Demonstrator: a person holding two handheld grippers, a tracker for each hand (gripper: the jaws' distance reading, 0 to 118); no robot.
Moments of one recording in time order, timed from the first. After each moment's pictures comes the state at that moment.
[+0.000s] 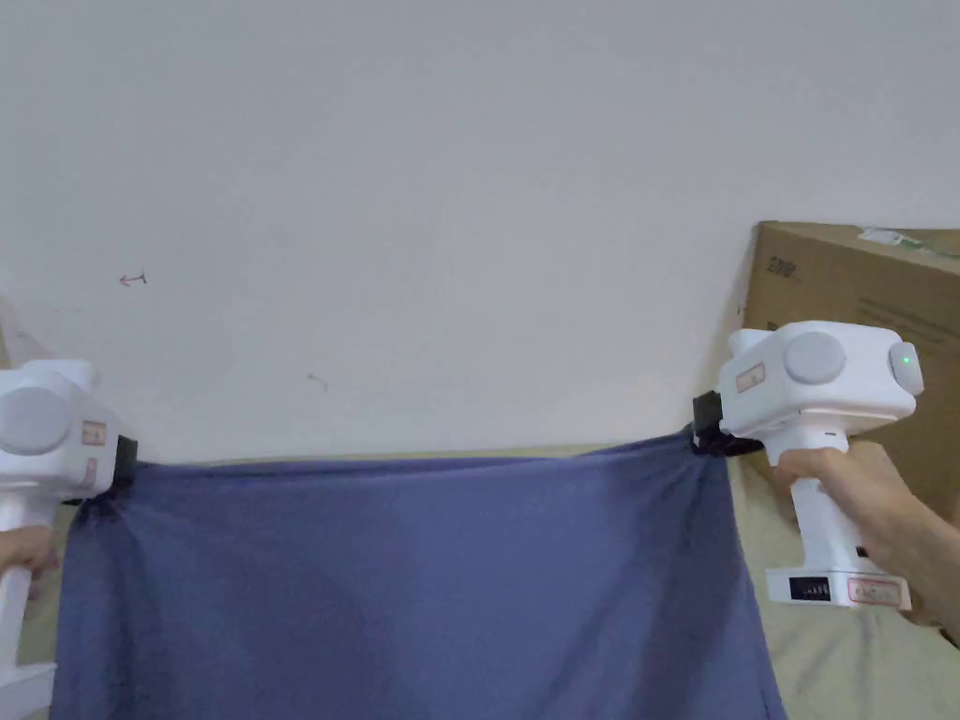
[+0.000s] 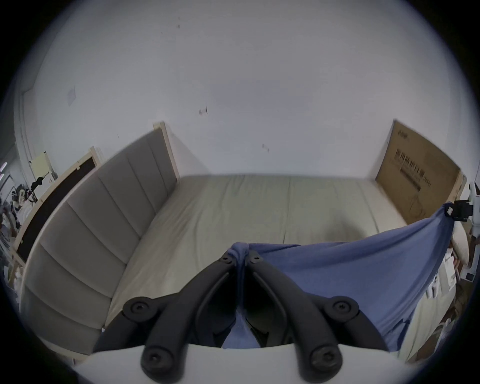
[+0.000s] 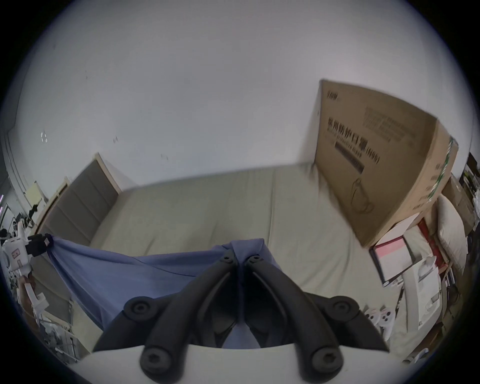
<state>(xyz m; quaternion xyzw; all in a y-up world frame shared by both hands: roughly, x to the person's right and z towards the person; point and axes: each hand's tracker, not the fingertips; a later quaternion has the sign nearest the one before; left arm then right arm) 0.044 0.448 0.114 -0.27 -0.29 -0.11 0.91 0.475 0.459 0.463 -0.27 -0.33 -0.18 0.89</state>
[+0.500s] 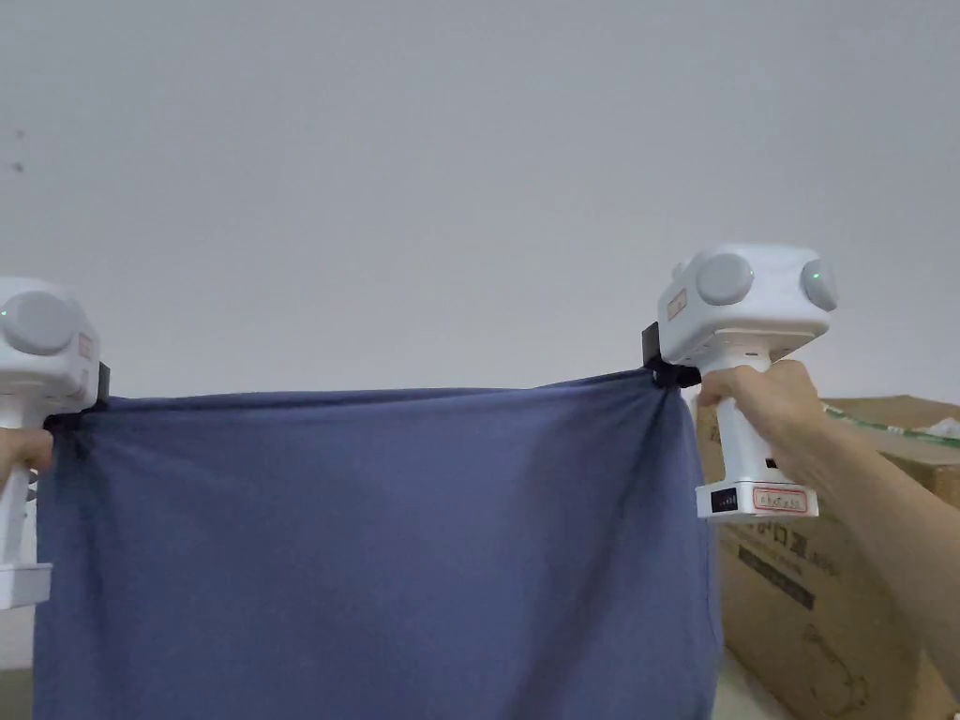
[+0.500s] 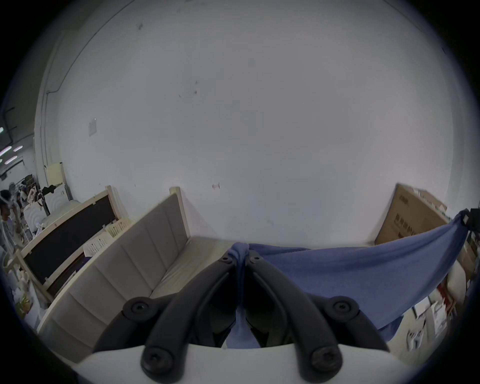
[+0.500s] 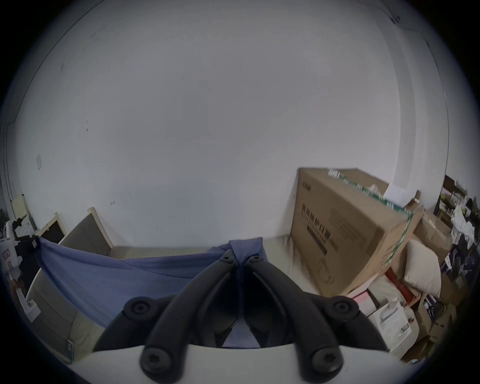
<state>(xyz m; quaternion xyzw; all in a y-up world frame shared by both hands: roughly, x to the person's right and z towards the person) 0.084 0.634 0.093 -0.16 -0.26 -0.05 0.95 0.469 0.664 0.439 -0.15 -0.40 -0.10 0.90</state>
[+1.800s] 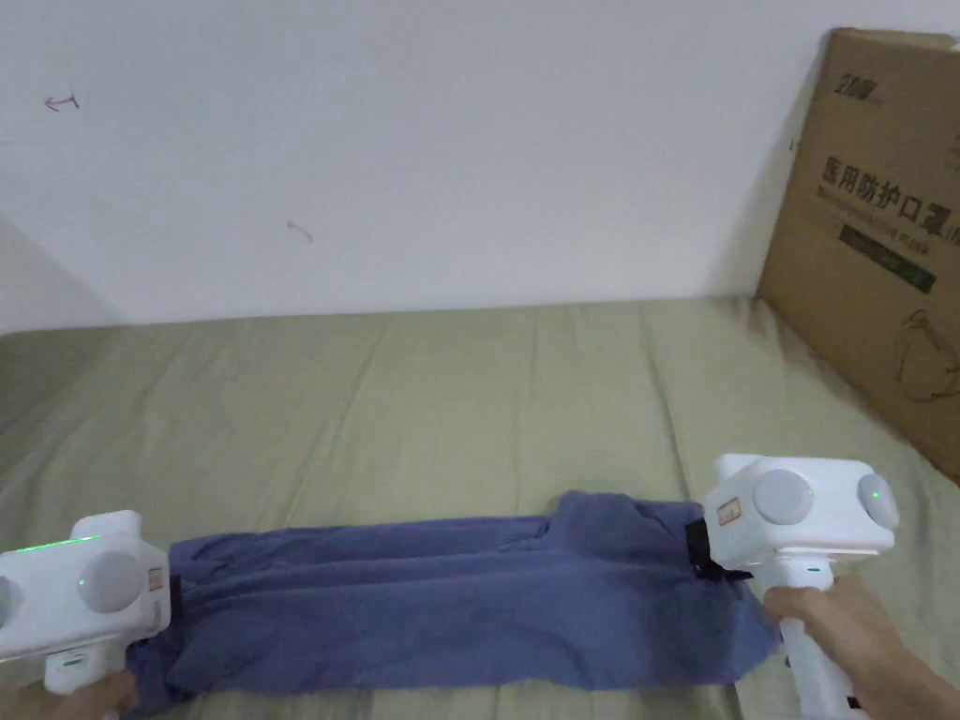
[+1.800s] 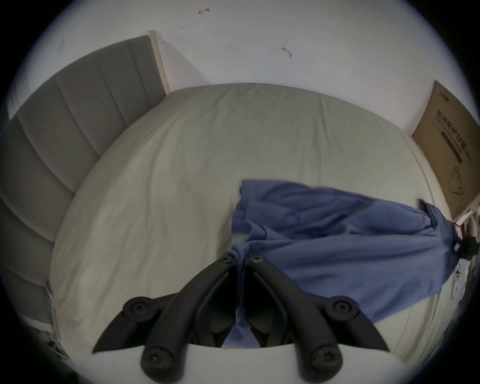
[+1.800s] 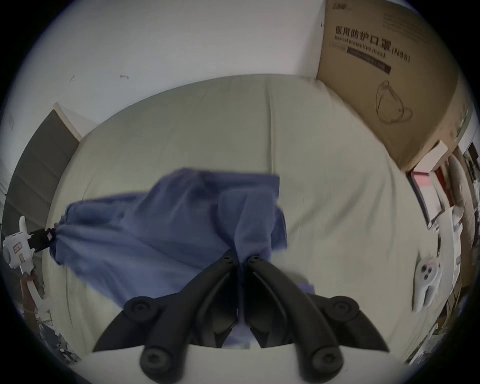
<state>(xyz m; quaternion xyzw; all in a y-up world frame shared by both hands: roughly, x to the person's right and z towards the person) 0.086 0.152 0.061 -0.44 -0.23 -0.13 0.86 0.489 0.167 0.419 -0.45 -0.33 -0.24 0.80</state>
